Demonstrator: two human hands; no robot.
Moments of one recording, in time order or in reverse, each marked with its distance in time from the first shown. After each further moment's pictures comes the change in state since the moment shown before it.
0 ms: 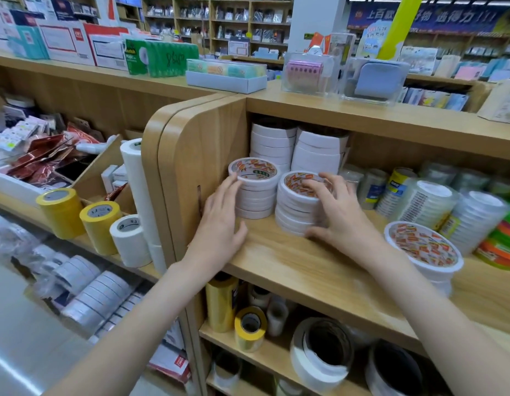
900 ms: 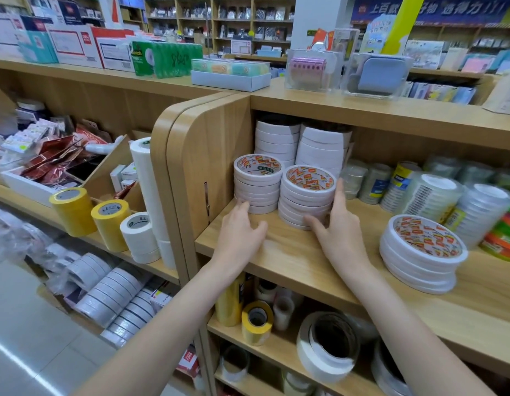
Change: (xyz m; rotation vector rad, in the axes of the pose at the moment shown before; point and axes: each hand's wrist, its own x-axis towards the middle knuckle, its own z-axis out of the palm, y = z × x) left_hand 0.000 0.022 0.016 -0.221 -0.197 -0.461; right_hand -0.018 -0.025 0.029 0.333 0.190 0.376
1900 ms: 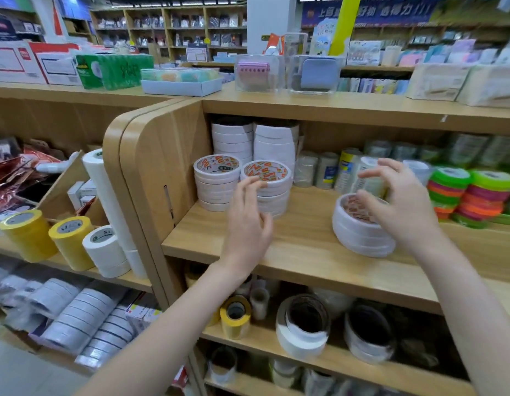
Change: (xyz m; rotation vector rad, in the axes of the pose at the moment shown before) left_hand -0.020 0.044 0.041 -0.006 0.304 0.602; right_hand -0.031 0.029 -0.128 -0.141 0.193 -0.047
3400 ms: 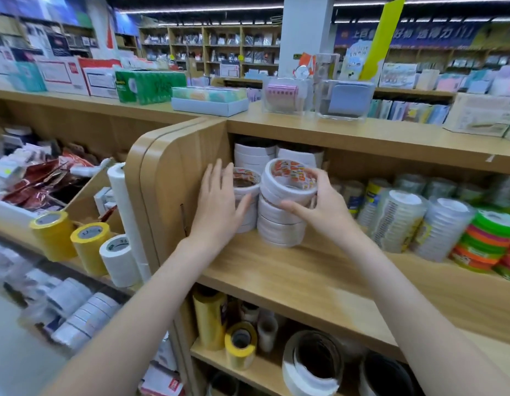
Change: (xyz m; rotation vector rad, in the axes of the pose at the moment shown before) left_hand 0.060 -0.043 -0.044 0.354 -0.133 -0.210; right_hand 0.062 -0.051 0.088 0.435 -0.286 -0.098
